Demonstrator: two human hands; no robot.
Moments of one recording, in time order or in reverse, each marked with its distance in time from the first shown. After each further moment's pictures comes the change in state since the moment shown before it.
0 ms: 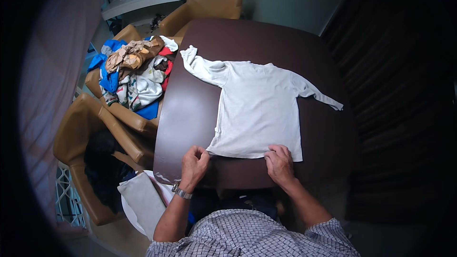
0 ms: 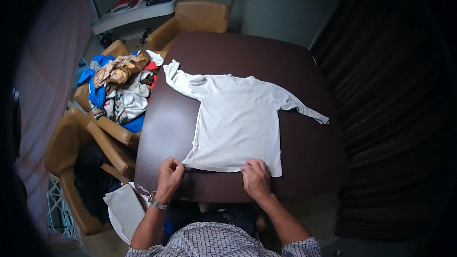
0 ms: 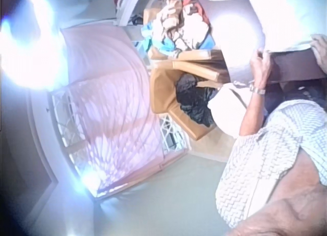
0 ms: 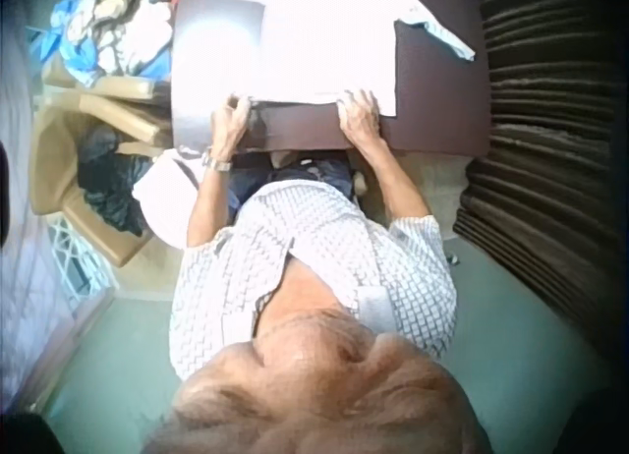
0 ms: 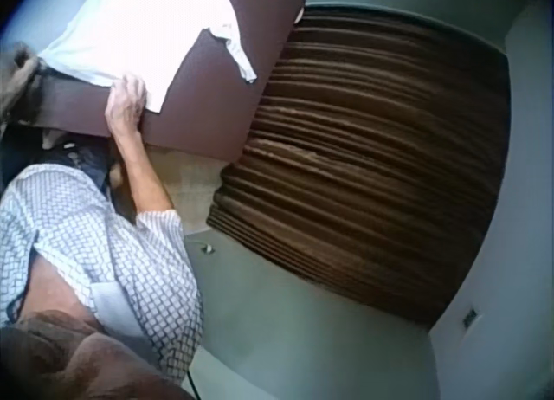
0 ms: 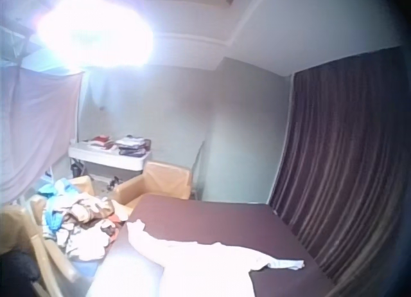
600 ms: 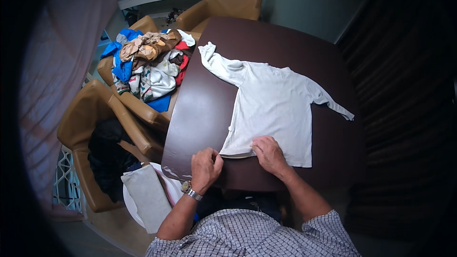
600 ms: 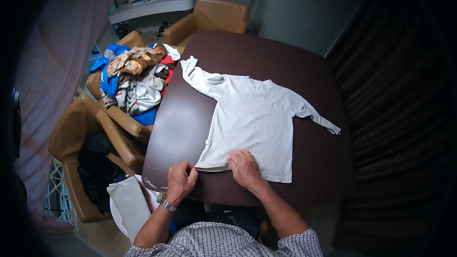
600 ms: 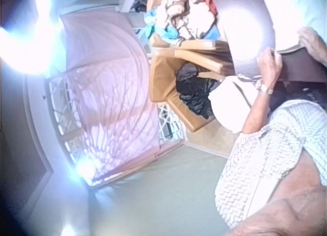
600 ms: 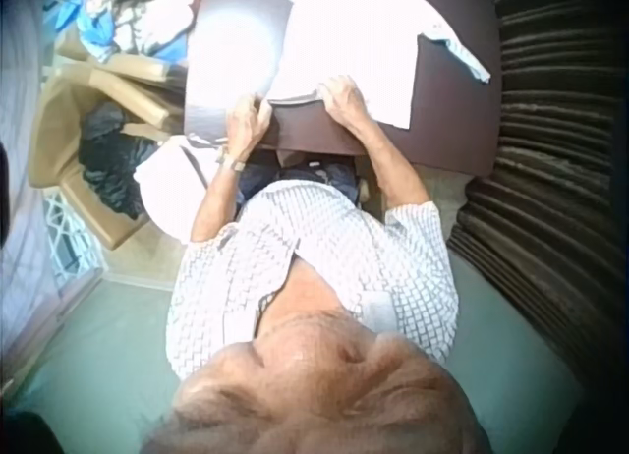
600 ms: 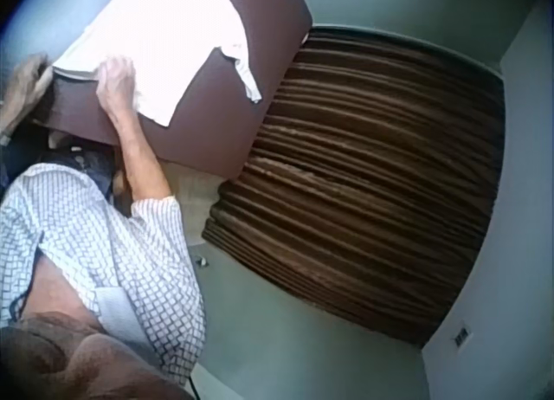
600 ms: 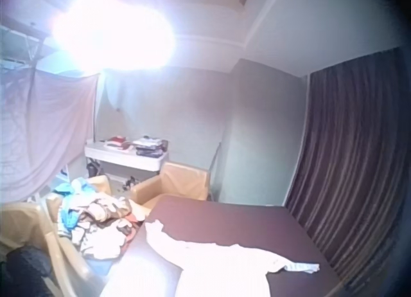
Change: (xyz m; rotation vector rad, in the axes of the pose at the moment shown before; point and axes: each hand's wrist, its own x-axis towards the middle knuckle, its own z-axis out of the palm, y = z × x) left_hand -0.019 0.008 -0.002 0.395 0.100 0.350; right_hand 0.069 -0.024 0.046 0.299 -0.246 -0.078
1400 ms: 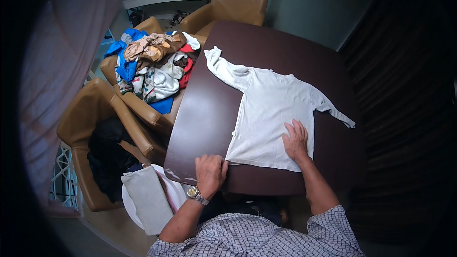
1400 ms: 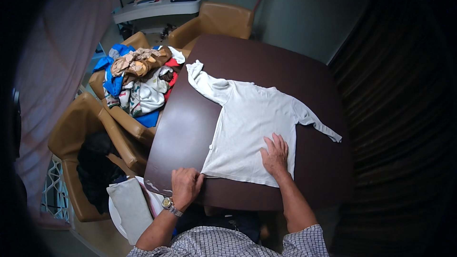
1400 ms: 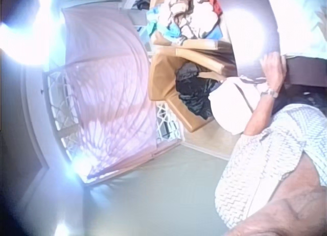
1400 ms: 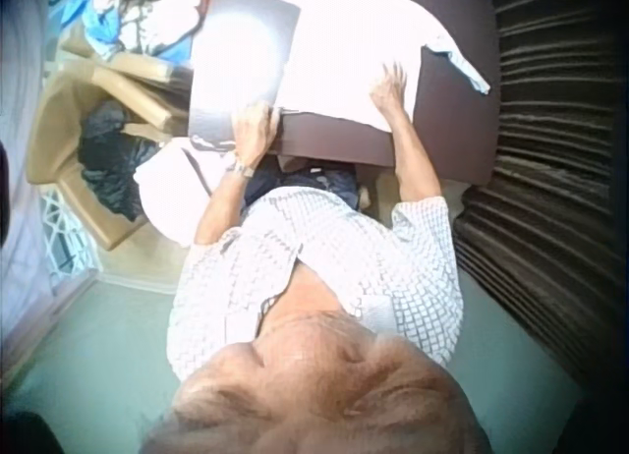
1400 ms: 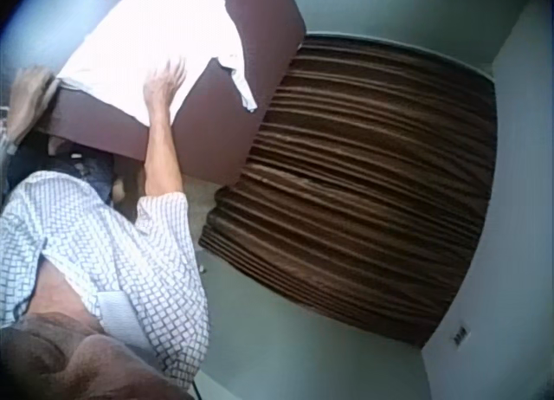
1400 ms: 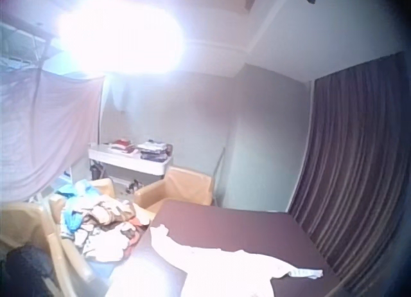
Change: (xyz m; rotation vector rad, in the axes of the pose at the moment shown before) left_hand -0.005 0.007 0.000 0.178 0.003 0.158; right_hand 0.004 0.114 -0.037 -0.502 0.186 0.160
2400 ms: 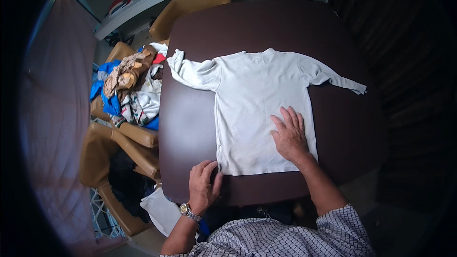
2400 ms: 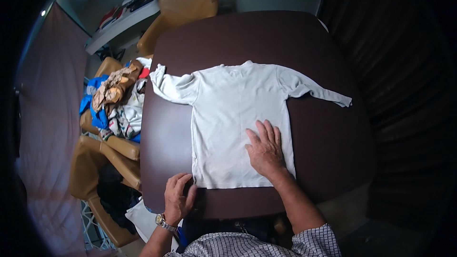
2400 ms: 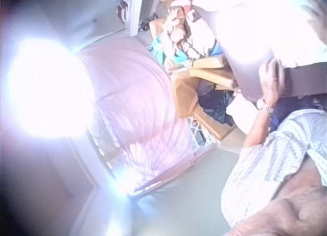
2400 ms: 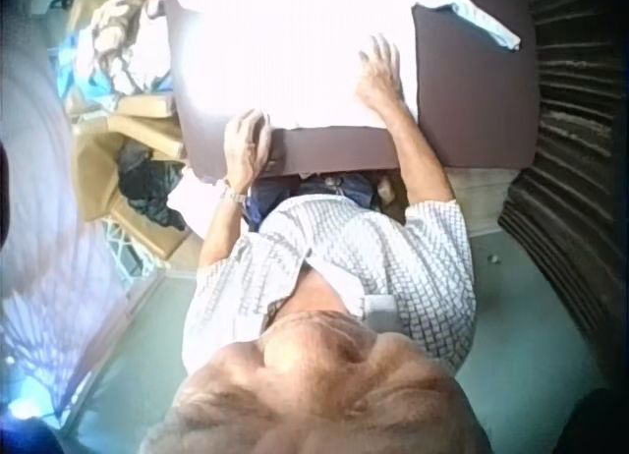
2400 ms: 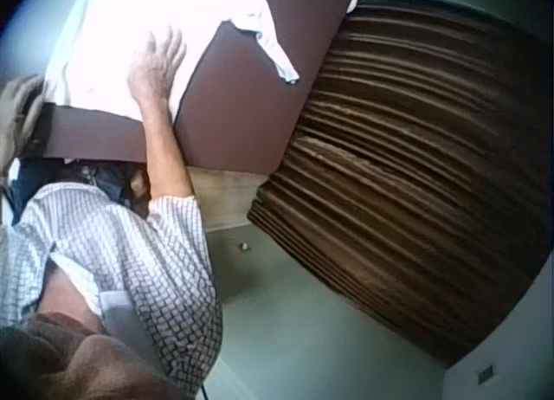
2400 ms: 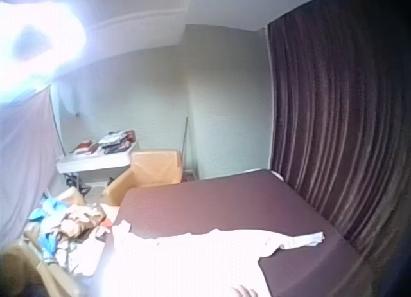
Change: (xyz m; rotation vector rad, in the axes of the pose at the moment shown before) left_hand 0.043 0.025 -0.006 -0.042 -0.256 0.092; right_hand 0.004 -0.017 -0.025 0.102 -0.118 0.063
